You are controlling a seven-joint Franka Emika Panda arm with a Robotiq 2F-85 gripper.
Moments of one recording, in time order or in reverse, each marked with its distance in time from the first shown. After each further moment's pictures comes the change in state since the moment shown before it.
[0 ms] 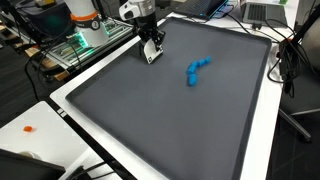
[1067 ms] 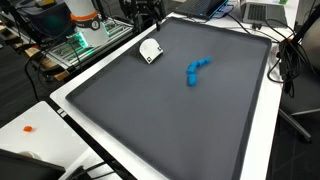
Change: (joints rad) arm -0.077 -0.292 0.000 0.045 -0.303 -0.325 0.030
